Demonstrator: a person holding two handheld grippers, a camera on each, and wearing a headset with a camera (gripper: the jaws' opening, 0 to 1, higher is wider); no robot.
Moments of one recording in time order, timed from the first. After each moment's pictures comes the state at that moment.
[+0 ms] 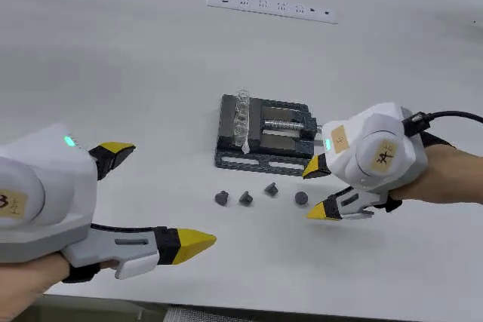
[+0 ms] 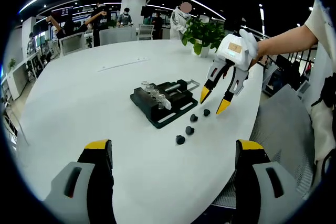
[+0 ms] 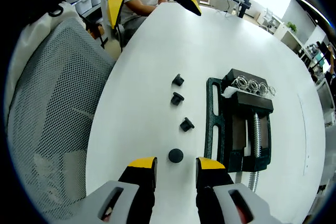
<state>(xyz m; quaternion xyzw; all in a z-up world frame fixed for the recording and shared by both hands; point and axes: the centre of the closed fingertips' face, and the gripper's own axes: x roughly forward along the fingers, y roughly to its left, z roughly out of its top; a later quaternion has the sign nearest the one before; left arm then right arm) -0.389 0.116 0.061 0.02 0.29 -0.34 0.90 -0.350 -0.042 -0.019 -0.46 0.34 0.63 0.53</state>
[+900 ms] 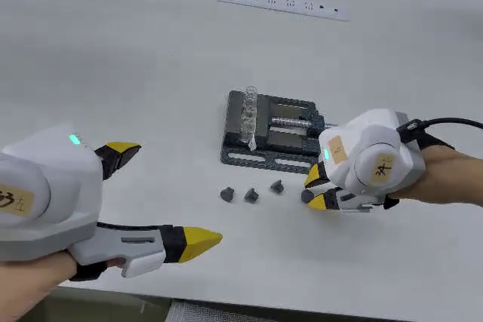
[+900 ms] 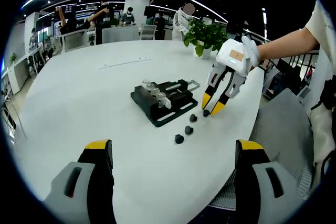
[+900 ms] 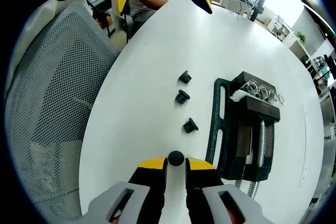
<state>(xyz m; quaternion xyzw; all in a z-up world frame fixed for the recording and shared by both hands) -0.392 0.118 0.059 0.00 0.29 -0.33 0.90 -0.352 -0.041 -0.027 -0.48 0.32 0.64 0.50</state>
